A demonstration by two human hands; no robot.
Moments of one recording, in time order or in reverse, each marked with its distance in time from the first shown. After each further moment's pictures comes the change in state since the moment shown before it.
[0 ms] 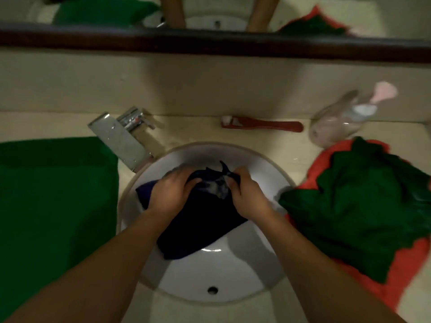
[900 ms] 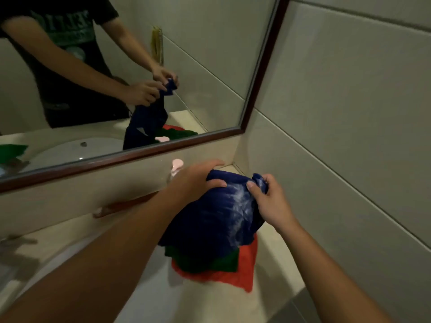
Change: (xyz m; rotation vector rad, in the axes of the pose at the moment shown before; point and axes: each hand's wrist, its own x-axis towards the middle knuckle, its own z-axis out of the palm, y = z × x) left_hand 0.020 0.412 -0.094 -0.160 -0.192 0.822; right_hand -0.263 -0.002 -0.292 0.129 0.985 0.068
